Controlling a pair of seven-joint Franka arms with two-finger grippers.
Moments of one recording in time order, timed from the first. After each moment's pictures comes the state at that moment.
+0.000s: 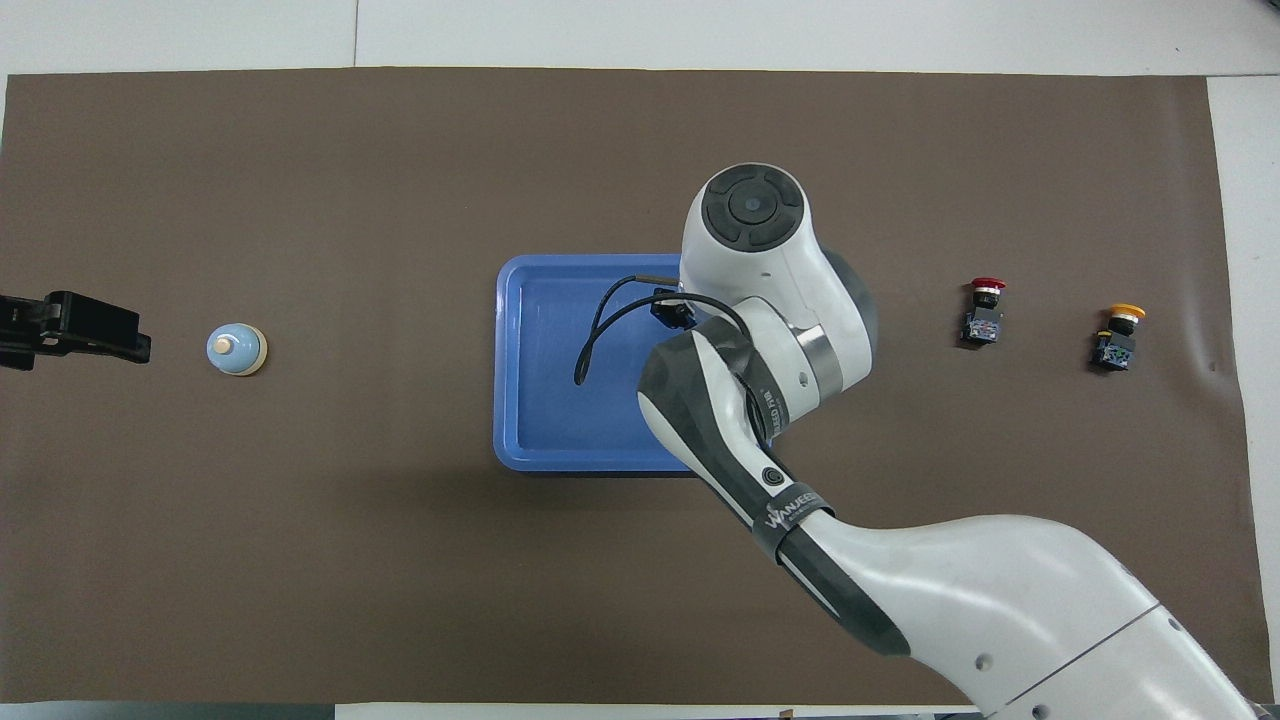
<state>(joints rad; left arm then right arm) -0.13 -0.06 0.08 -1.64 -0.02 1.49 -0.02 0.45 0.48 0.07 -1.66 -0.01 2.08 0.72</state>
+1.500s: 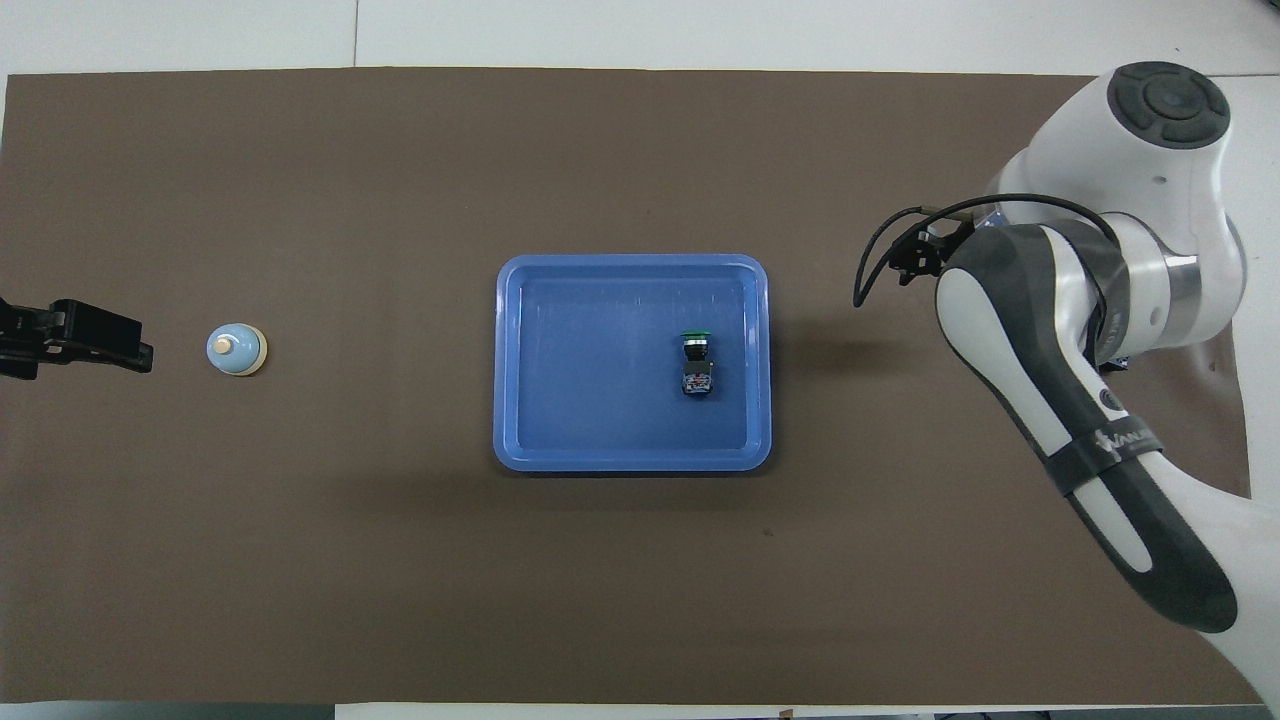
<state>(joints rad) -0.13 -0.06 0.09 -1.65 -0.02 1.48 -0.02 0.05 0.30 0.04 -1.71 -0.03 1.90 0.36</state>
